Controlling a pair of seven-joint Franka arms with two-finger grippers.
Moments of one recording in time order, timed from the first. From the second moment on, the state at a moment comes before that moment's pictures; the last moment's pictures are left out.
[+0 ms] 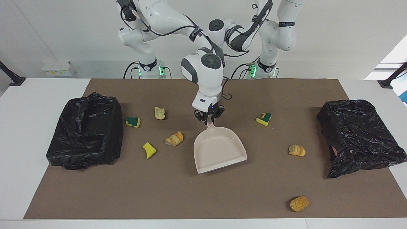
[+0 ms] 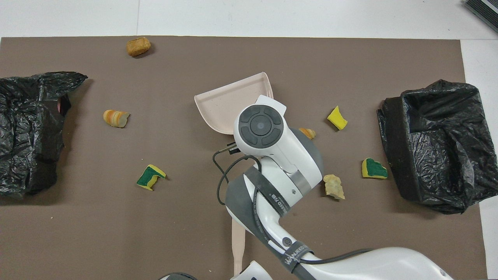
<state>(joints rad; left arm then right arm) -1.05 -0.22 -0.11 -2.54 -0.20 2.24 -0.96 0.42 0.37 0.20 -1.63 -0.13 2.04 0.28</state>
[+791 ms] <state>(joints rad) -0.64 -0.24 -0.08 -2.44 -0.18 2.16 -0.77 0.30 0.33 0.20 -1.68 -0.14 1.98 -0.72</state>
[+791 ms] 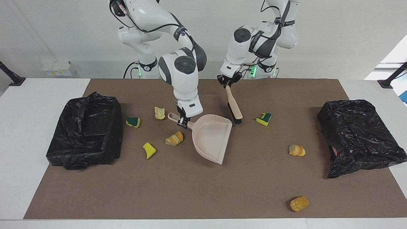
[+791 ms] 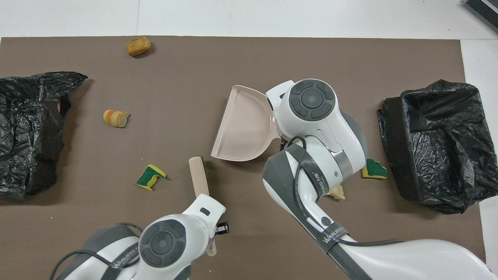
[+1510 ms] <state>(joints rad) -0.24 0.06 -0.08 -2.03 -0.01 2.10 -0.44 0.34 0.28 0.20 -1.78 -0.21 1.97 -0.87</state>
